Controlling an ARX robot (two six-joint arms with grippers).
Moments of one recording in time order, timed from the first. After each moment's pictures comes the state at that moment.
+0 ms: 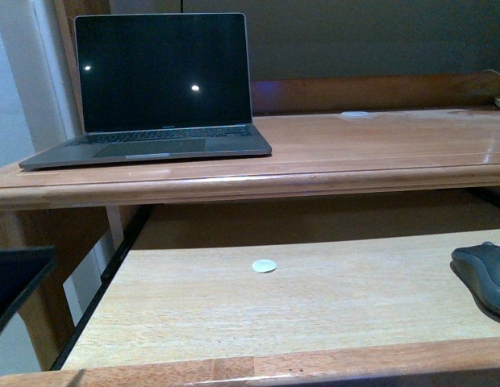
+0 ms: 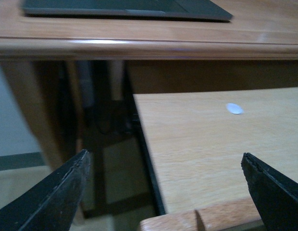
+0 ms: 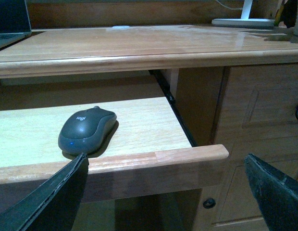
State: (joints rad) left arm -0.35 0.85 0.33 0.32 -0.11 -0.12; right arm 0.00 0.00 0.01 -0.01 0.00 0.00
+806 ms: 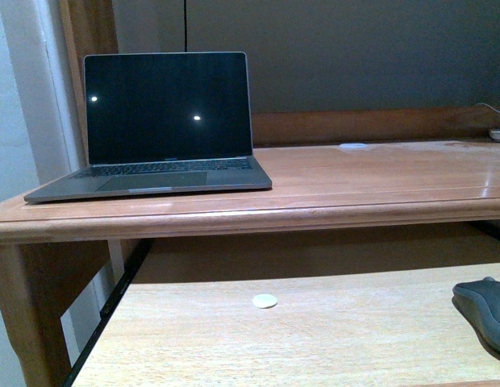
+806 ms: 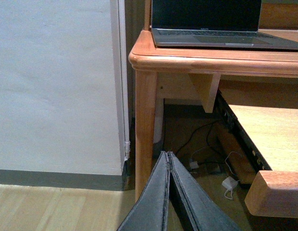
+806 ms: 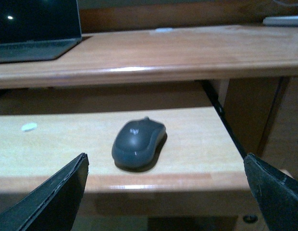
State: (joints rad) left arm -0.01 0.01 0.01 0.00 0.00 -0.01; right arm 0.20 0.33 0.11 0.24 0.03 0.05
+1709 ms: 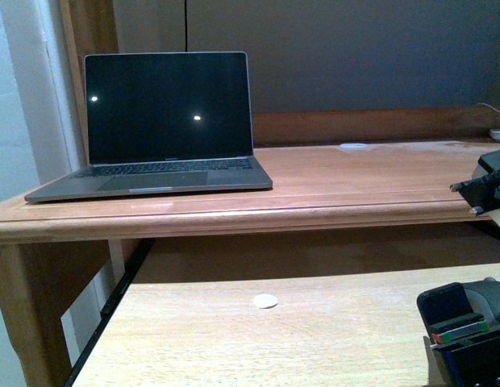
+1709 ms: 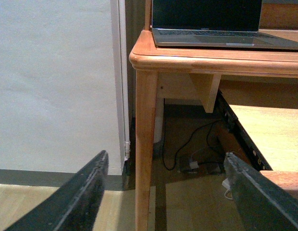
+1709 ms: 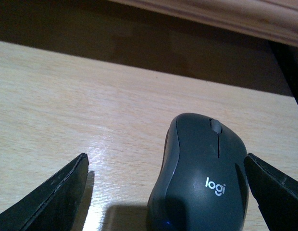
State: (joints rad) left arm -0.01 0.01 0.01 0.00 0.00 -0.01; right arm 0.48 1.32 0.58 0.32 0.36 -0.09
